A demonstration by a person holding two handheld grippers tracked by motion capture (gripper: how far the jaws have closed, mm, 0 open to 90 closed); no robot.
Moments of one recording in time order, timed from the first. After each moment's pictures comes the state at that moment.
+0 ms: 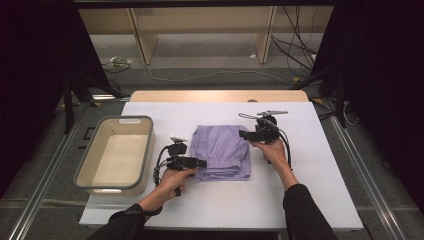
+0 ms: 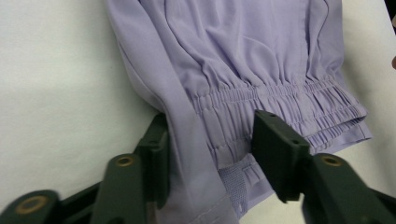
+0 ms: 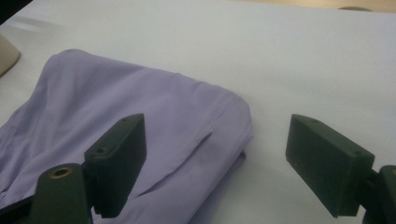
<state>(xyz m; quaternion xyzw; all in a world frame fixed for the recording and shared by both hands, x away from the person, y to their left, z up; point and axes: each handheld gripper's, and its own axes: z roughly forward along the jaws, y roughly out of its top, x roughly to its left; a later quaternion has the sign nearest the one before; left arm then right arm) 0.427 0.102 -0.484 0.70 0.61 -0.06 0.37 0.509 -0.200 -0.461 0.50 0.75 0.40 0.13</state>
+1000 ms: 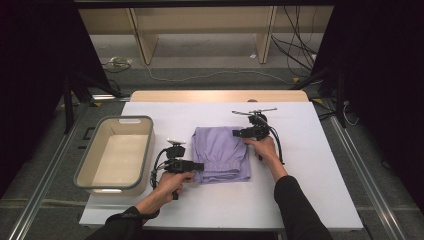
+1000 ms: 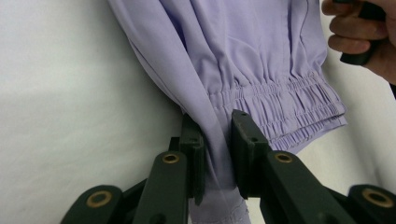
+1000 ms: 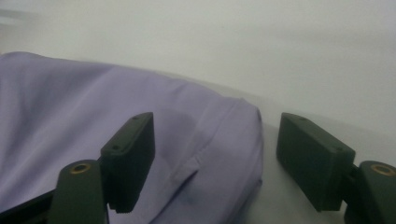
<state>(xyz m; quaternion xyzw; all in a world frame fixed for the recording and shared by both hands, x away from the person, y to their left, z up) 0.416 0.111 -0.483 0.70 0.59 -0.08 0.39 0.542 -0.180 -0.486 0.53 0.75 0.38 0.07</state>
